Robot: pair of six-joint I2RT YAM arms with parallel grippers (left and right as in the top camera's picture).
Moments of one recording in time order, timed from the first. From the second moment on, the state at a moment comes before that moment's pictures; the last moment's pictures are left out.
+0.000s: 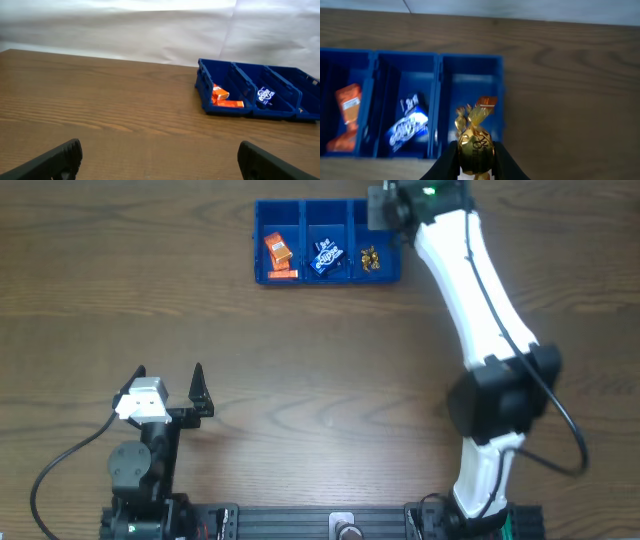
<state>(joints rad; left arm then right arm) -0.04 0.01 0.02 -0.12 0.00 -0.11 0.30 2.08 2.07 -0.92 0.18 0.20</state>
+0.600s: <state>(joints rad) -0.04 0.01 0.02 -0.12 0.00 -0.11 0.28 2.27 2.07 -0.88 0.09 0.18</state>
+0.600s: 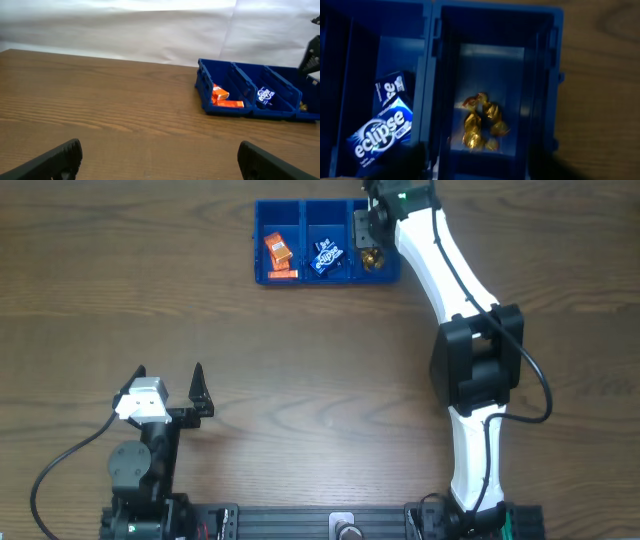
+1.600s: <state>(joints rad) -0.04 0.01 0.02 -0.12 0.00 -0.11 -0.02 0.58 0.48 -0.30 -0.01 0.04</state>
